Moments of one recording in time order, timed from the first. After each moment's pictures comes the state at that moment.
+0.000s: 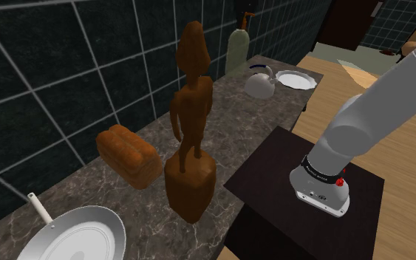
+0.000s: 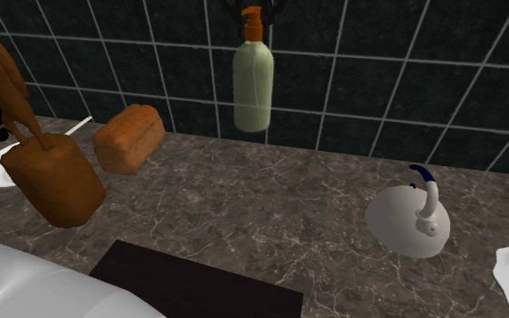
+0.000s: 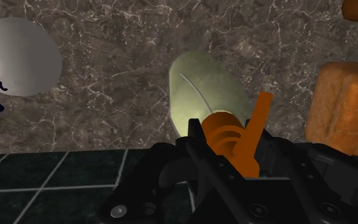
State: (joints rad) arm -0.03 -0.26 -0.11 -1.82 0.00 1.59 -0.17
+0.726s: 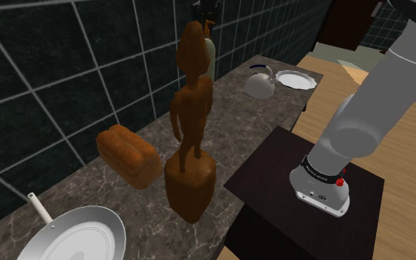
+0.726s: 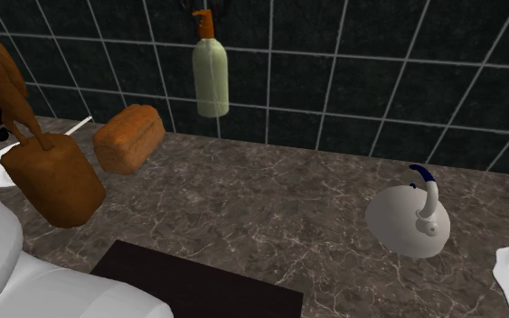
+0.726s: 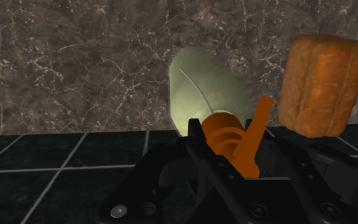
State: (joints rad) arm 0.07 -0.07 0.03 -1.67 0.02 1.64 0.06
